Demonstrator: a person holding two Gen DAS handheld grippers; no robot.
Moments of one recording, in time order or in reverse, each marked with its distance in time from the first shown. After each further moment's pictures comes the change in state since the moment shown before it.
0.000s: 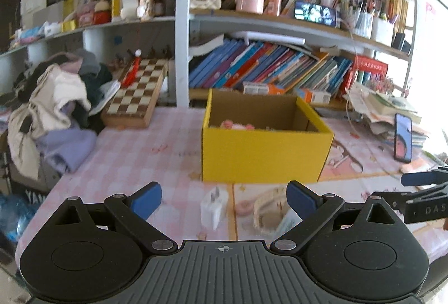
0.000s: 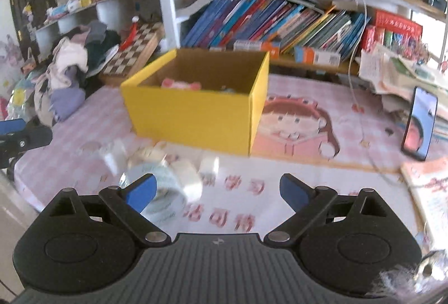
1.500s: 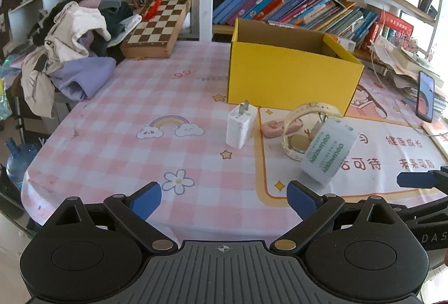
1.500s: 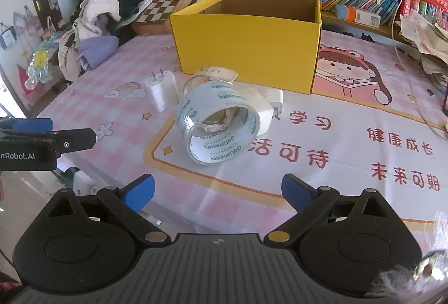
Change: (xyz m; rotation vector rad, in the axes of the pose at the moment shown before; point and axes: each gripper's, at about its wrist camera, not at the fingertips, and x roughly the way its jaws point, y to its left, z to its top) left arm 0.017 0.022 -0.049 -0.043 0.220 0.054; right arm 0.031 0.061 -0.050 -0.023 0.138 0.085
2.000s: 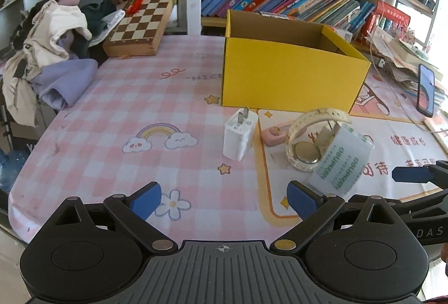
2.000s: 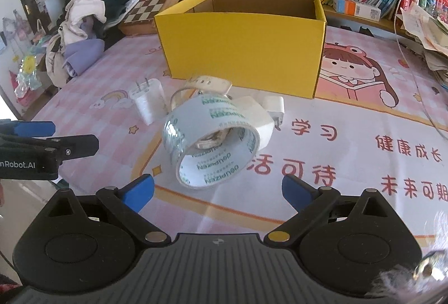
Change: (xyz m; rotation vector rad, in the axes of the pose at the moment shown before) left arm 0.036 0.007 0.026 0.038 0.038 -0.043; right arm 0.032 -0.004 0.023 0.038 0.021 -0.018
